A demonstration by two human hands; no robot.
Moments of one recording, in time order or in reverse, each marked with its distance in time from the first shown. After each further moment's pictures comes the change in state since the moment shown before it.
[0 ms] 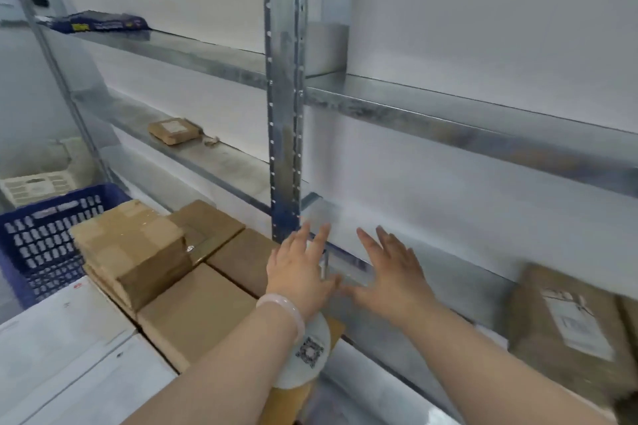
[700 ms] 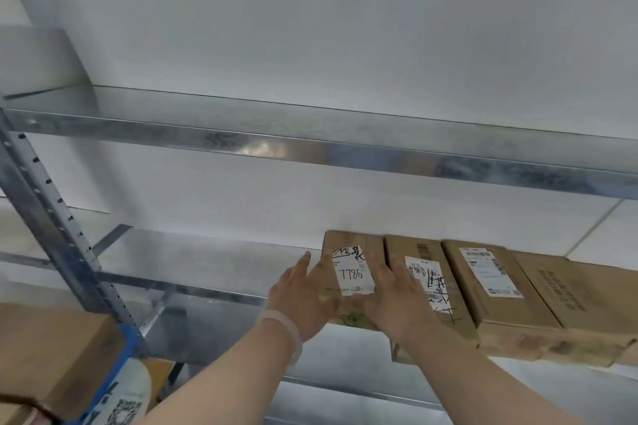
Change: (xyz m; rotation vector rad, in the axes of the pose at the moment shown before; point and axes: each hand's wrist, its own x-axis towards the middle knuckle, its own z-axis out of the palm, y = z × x) left_hand -0.027 0.302 0.122 -0.075 -0.413 0.429; right_hand -0.181 0.272 -0.085 0.046 0.144 0.607
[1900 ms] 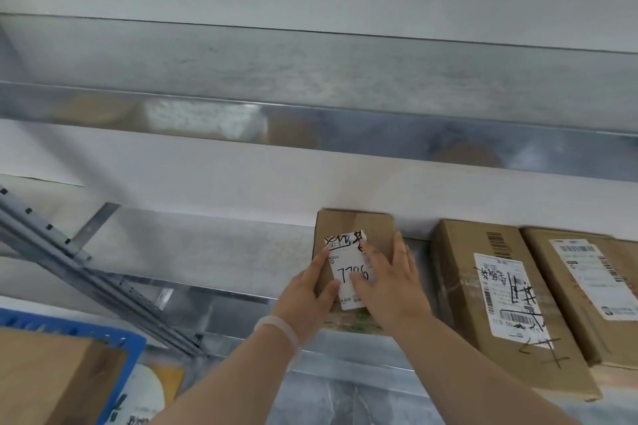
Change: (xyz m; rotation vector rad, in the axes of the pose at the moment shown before) left_hand 0.106 -0.108 0.067 -0.546 -0.128 -0.153; right_hand 0.120 -0.030 0.095 0.112 -0.098 0.103
